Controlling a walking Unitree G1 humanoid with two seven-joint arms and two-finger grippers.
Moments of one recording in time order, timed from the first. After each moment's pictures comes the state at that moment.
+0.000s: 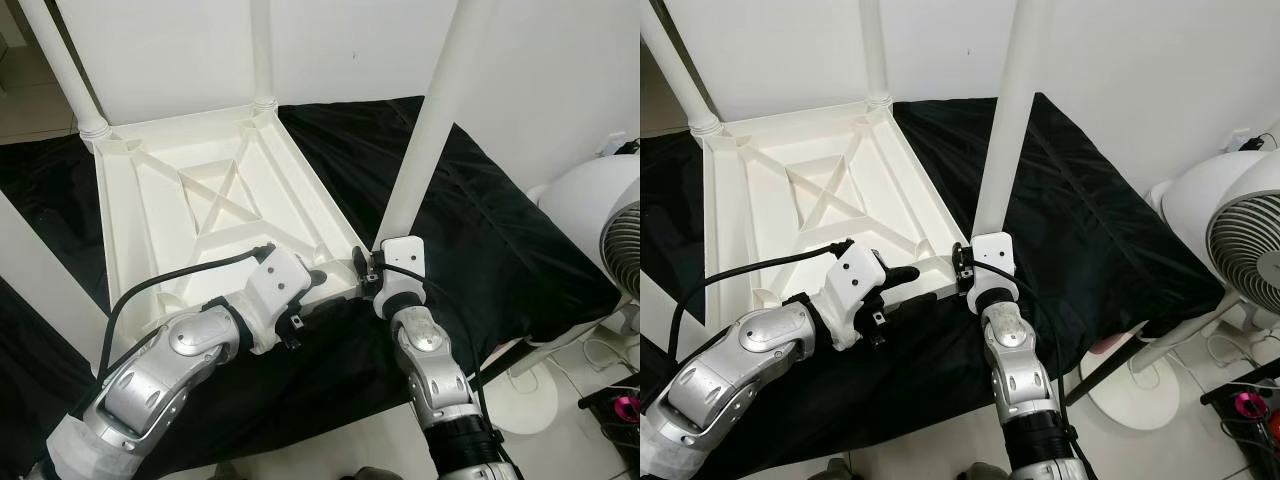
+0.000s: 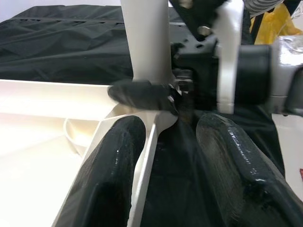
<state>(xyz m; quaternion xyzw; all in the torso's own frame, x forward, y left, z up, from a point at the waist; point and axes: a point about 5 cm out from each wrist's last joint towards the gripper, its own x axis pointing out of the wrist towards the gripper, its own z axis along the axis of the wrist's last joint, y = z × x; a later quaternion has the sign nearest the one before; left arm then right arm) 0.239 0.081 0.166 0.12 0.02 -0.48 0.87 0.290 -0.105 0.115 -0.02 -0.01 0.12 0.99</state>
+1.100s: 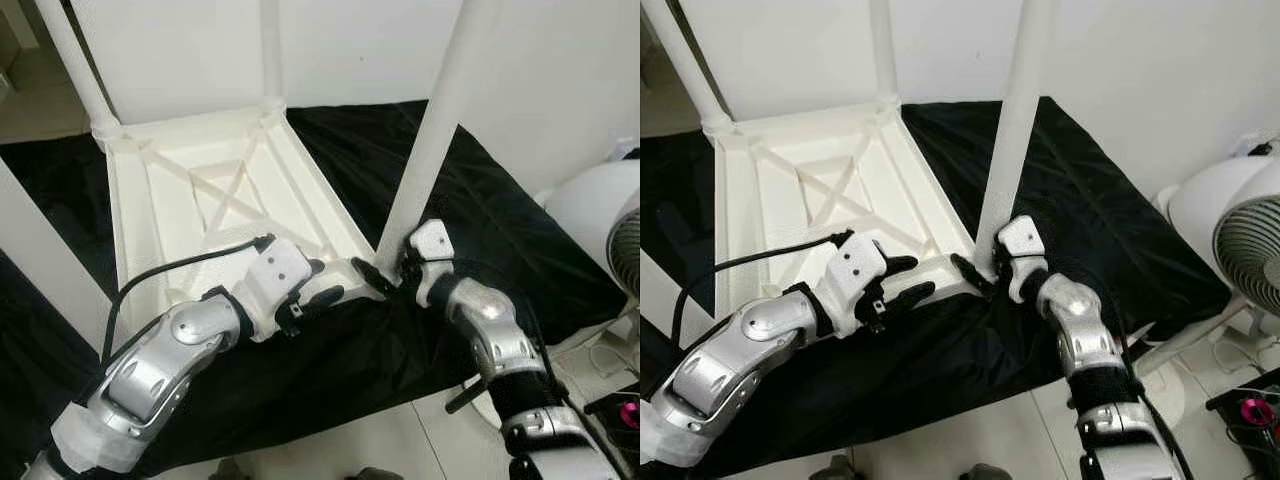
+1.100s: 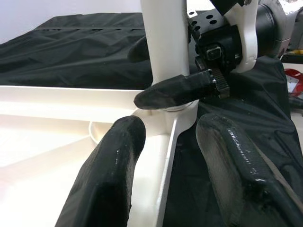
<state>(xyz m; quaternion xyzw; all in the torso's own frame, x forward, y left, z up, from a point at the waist) 0.250 0.082 0.171 0.13 0.00 -0.47 0.87 0.330 -0.152 0.131 -0.12 -0.02 0.34 0.93</state>
